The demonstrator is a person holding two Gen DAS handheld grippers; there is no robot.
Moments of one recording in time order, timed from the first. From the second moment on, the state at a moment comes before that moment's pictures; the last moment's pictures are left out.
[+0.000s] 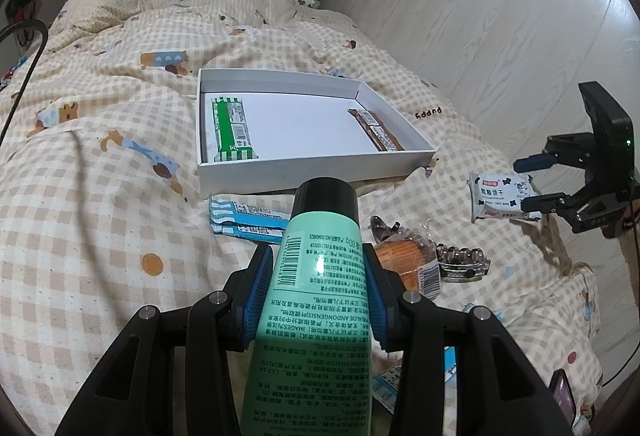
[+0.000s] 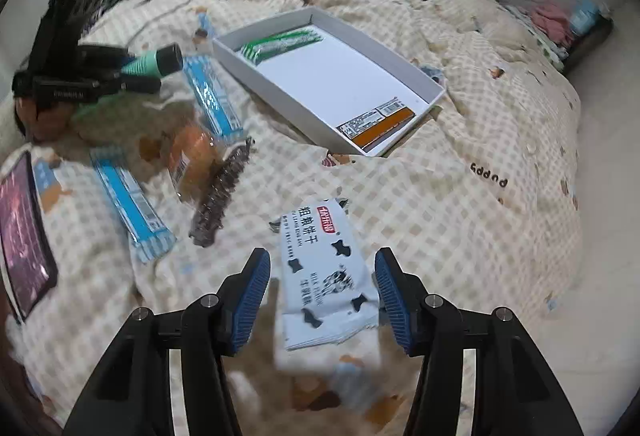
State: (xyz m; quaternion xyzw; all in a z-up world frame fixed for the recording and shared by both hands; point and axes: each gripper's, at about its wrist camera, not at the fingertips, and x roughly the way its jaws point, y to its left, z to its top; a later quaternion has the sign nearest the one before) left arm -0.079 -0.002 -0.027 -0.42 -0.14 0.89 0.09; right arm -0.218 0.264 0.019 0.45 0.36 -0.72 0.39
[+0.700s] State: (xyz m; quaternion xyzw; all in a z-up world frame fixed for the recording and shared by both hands) left arm -0.078 -0.003 -0.027 -0.42 -0.14 0.89 0.09; right arm -0.216 0.243 0.007 0.49 0.42 -0.67 0.36
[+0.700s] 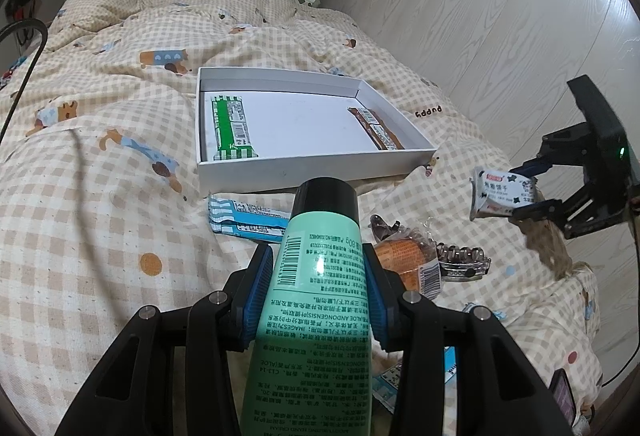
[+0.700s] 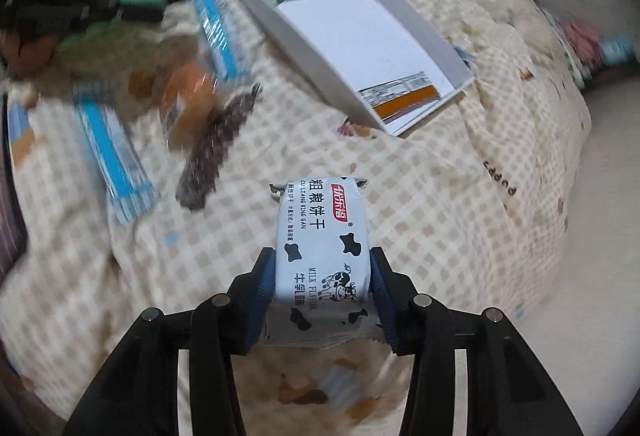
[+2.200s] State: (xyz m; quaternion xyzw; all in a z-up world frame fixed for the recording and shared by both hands) left arm -0.206 -0.021 0.086 -0.20 -0.11 0.97 0.07; right arm -0.305 0.196 0.053 0.25 -0.15 -0.88 0.37
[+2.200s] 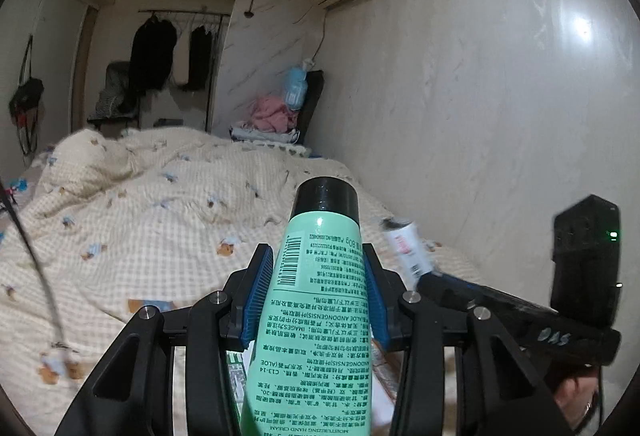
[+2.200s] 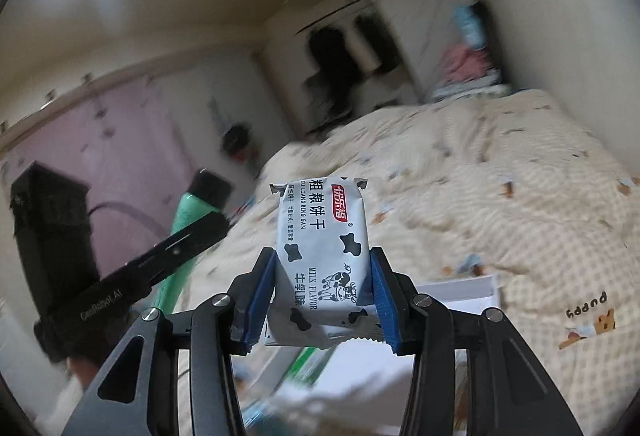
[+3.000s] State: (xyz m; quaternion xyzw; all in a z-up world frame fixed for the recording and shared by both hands) left arm -0.261 -0.005 -0.063 -0.38 -0.14 0.91 0.04; right arm -0.327 0.200 -0.051 0.37 -0.15 -0.87 0.30
